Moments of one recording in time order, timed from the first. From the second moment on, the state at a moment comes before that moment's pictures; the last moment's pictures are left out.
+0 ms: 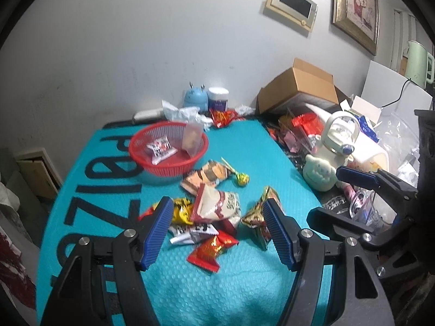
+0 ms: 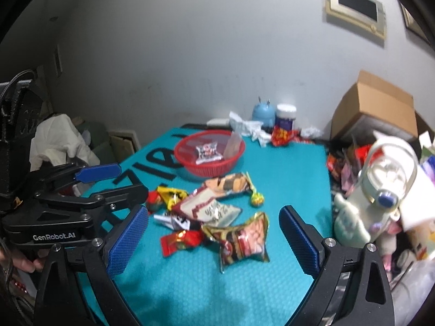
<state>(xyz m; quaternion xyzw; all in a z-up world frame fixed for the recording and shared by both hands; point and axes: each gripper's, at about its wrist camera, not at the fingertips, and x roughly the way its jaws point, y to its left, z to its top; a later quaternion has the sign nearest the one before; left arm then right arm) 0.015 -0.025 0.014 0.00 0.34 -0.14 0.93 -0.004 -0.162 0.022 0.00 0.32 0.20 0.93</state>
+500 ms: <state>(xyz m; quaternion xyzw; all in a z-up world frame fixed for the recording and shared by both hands) 0.036 -0.020 -0.052 -0.03 0.41 -0.14 0.90 0.024 -0.165 -0.038 0.01 0.38 0.20 0.90</state>
